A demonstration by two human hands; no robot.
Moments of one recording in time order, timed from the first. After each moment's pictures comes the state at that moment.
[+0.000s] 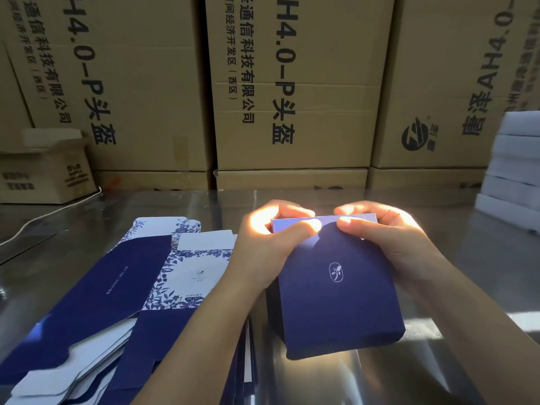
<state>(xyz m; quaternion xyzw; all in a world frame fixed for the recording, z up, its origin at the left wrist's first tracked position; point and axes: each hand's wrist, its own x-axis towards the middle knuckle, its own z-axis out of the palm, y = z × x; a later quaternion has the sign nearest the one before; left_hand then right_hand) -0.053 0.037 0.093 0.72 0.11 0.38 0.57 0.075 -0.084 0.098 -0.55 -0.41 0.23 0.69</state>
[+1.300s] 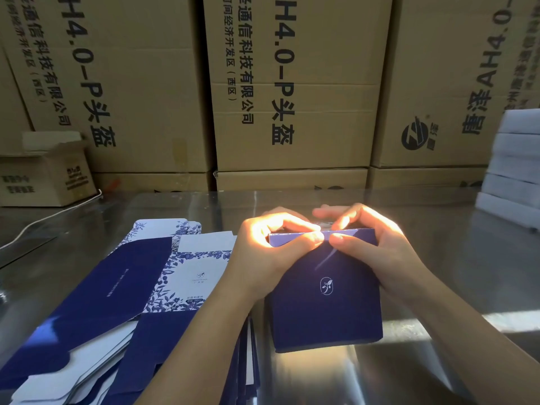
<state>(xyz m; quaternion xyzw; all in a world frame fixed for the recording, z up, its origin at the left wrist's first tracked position) -0.054 0.046 0.084 0.76 0.04 0.39 0.52 0.076 -0.074 0.077 -0.55 -0.53 0.12 0.63</state>
